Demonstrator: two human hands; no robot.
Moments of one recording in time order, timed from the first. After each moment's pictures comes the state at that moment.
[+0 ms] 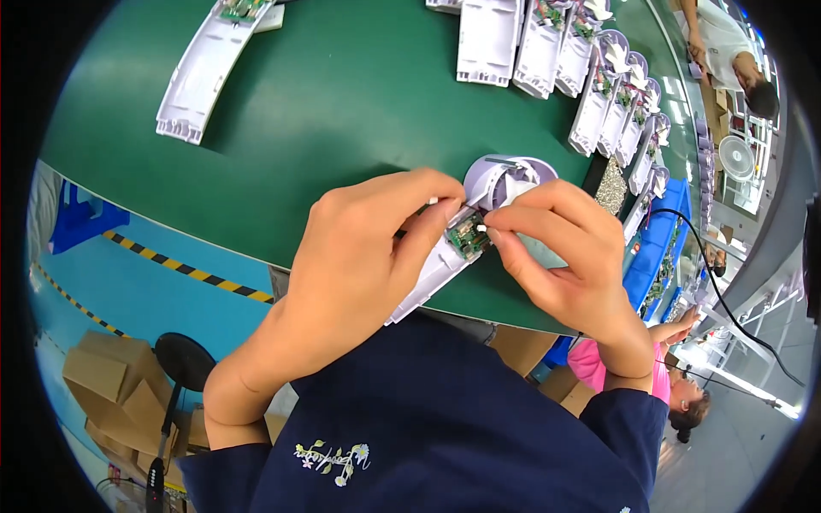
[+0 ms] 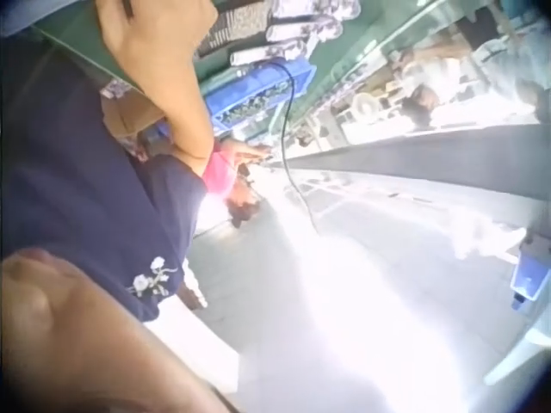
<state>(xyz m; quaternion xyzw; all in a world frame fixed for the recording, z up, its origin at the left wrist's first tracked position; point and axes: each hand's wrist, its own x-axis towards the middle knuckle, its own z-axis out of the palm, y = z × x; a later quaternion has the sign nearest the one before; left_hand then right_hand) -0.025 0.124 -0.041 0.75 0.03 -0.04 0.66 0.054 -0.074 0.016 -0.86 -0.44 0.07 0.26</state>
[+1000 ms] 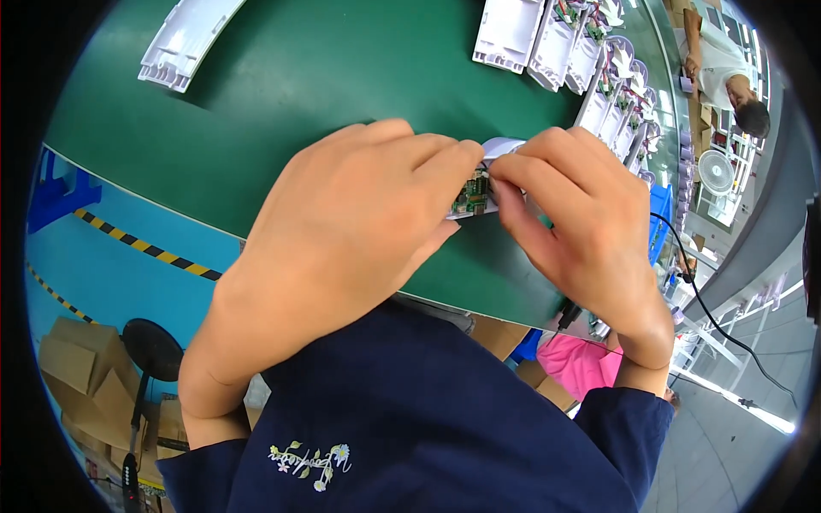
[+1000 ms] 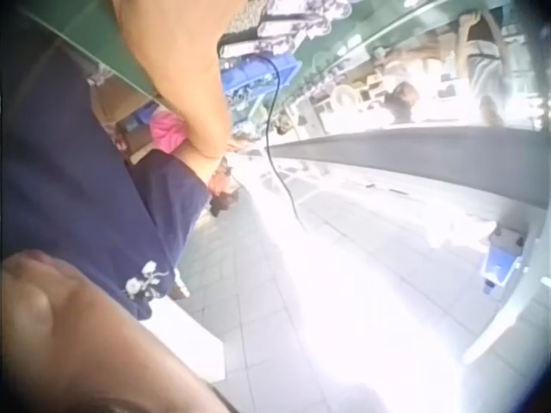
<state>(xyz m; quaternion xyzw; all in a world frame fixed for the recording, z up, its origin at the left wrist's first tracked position) -0.019 0.136 -0.046 0.87 -0.14 0.08 0.47 0.072 -0.044 0.040 -0.85 -0.52 0.08 0.03</state>
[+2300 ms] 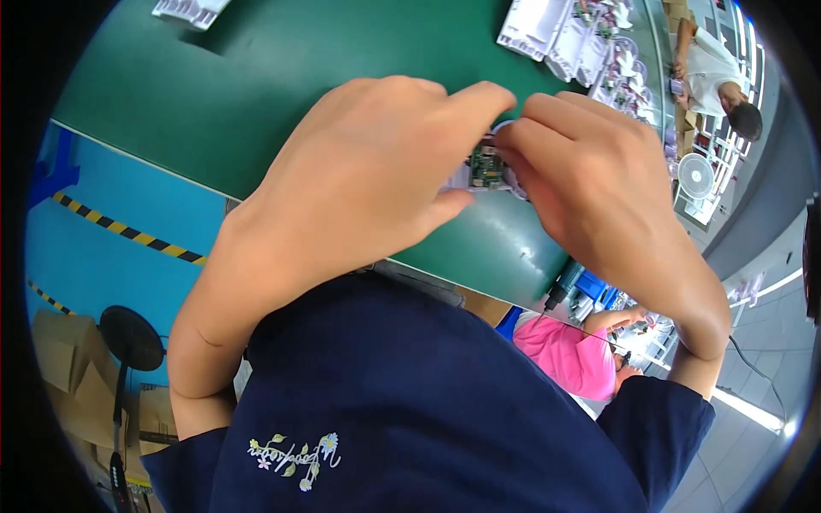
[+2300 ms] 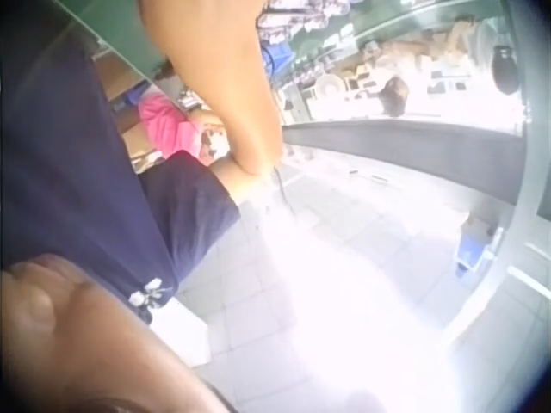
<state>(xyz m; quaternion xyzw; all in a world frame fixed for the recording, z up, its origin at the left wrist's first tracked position) -0.016 0.142 -0.062 0.83 -0.11 0.06 0.54 0.082 -0.008 0.054 -0.79 -0.58 0.16 -0.11</state>
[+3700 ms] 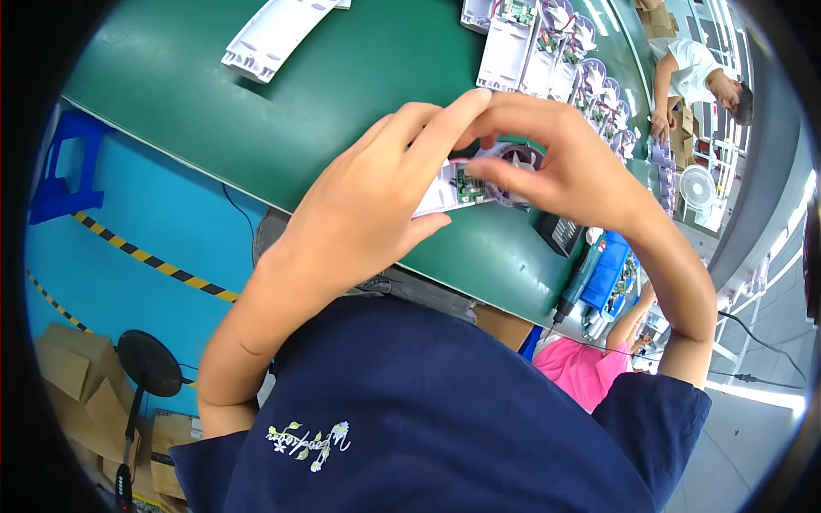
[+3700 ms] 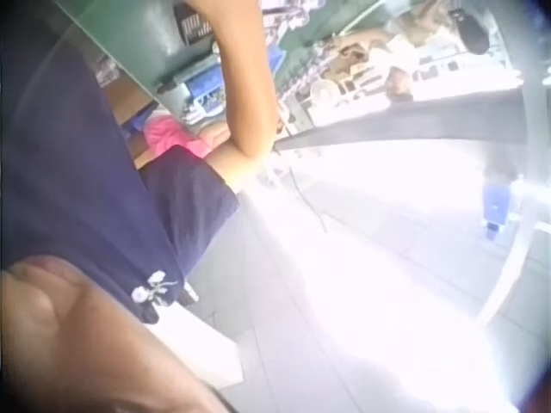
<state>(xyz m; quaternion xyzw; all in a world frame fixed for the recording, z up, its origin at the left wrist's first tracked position) -0.033 0.140 -0.065 0.80 -0.09 0.17 0.57 0.105 -0.009 0.037 -0.78 -0.52 0.30 0.18</state>
